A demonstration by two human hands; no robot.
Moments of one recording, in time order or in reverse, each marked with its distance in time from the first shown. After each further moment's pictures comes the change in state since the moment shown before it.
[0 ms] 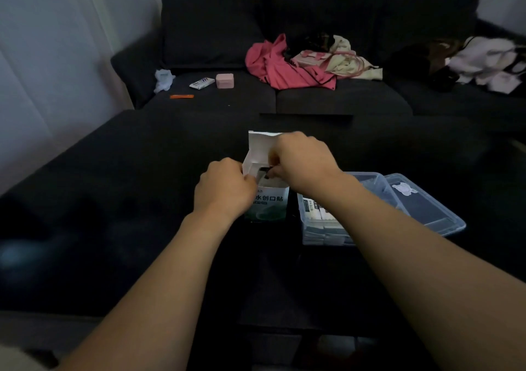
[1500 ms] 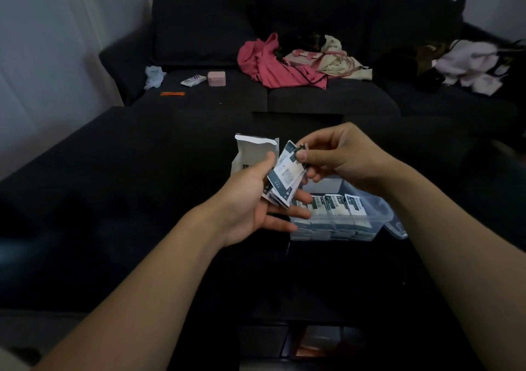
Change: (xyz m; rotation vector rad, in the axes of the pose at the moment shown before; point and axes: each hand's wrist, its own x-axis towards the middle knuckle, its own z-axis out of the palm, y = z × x) left_hand -0.048 0.036 0.000 -1.094 -0.639 -0.110; right_hand -0.051 0.069 -0.034 1.261 -0.200 0.108
